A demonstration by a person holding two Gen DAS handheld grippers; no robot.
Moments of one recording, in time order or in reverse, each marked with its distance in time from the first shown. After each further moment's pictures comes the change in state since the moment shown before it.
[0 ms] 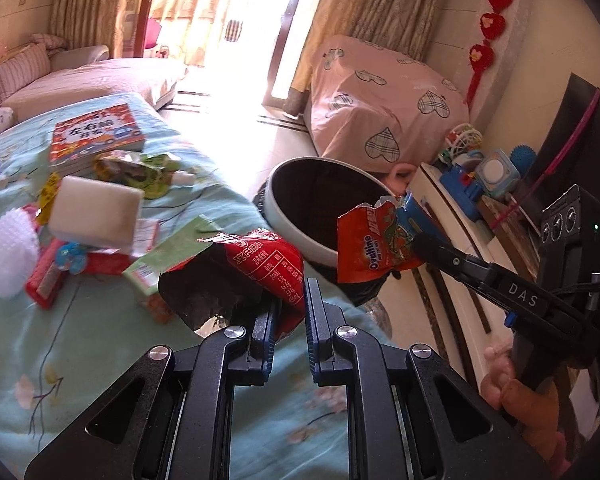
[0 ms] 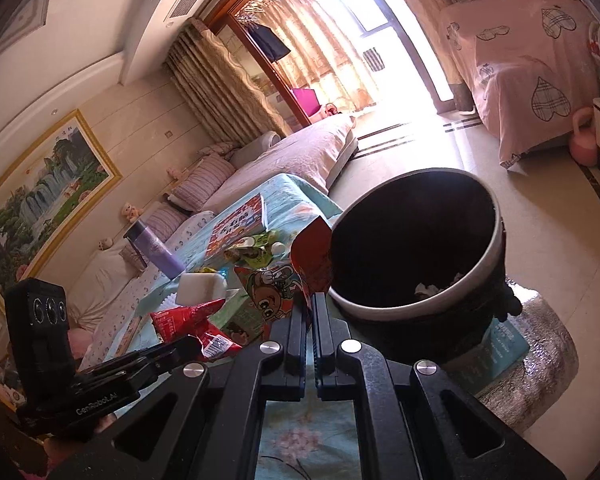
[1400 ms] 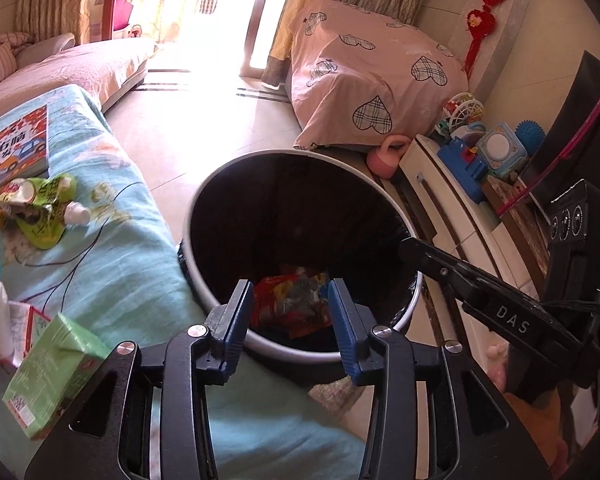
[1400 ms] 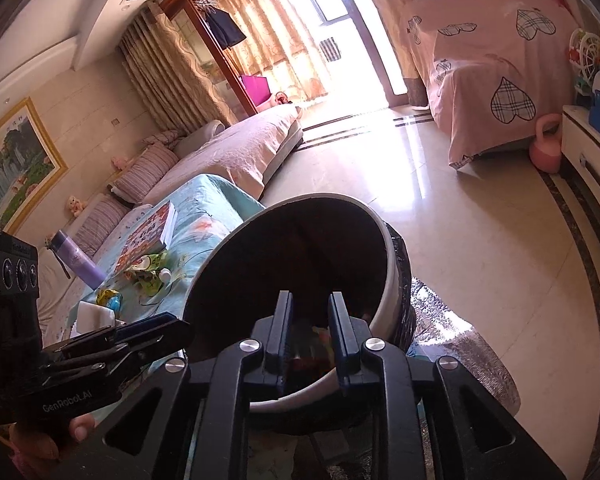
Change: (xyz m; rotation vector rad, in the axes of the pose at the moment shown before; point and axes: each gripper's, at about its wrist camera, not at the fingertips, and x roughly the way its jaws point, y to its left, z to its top) left arm 0.110 -0.041 0.049 0.035 0.121 -0.029; right arm 0.039 -0.082 0.048 -0.012 0.056 -0.186
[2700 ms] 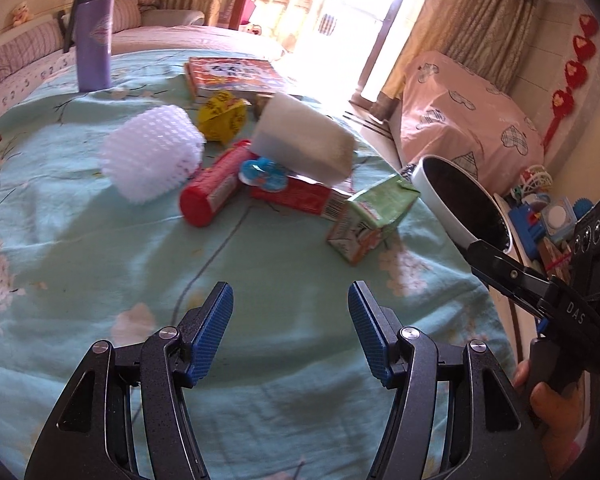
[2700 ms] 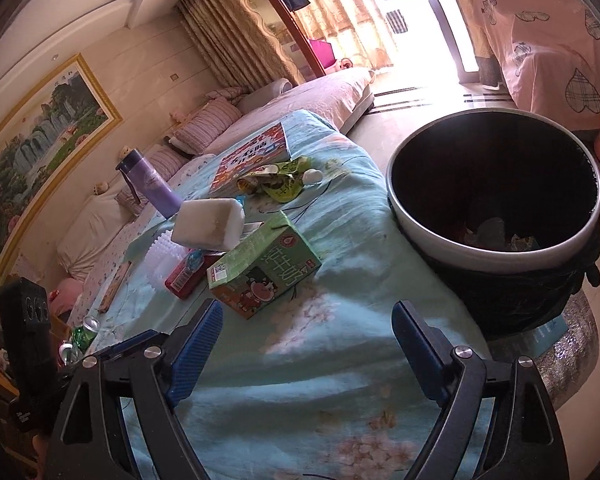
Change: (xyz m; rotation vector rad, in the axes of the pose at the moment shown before) left arm -0.139 0.160 -0.137 -0.299 -0.115 0.226; right arm 0.017 0.143 -0.082 -0.106 0.122 0.182
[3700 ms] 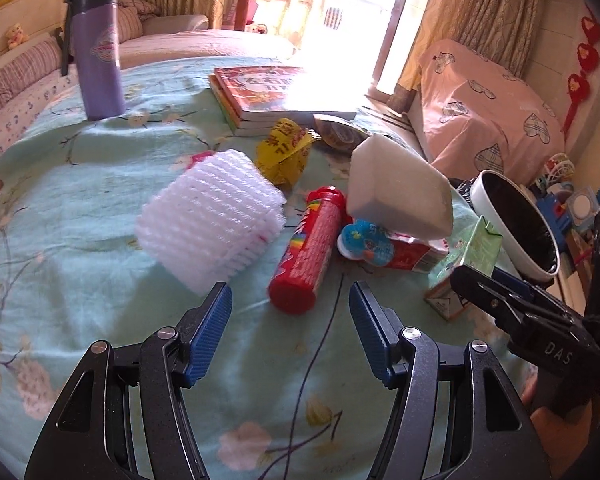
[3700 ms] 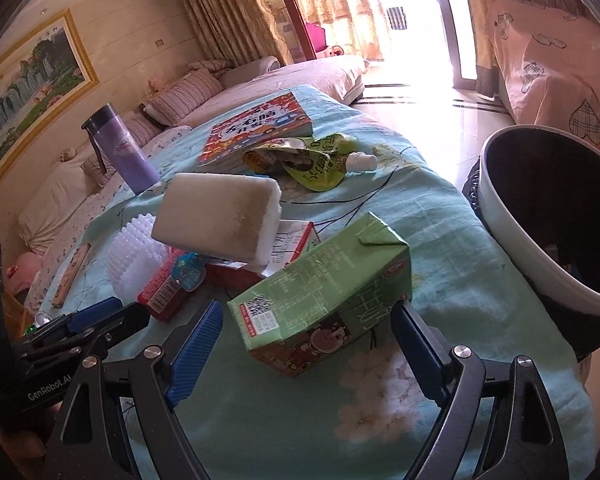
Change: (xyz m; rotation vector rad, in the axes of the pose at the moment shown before) left arm 0.037 0.048 0.056 0.080 0.030 0.052; right arm 0.079 0.062 0.008 -0.077 0.055 -0.162
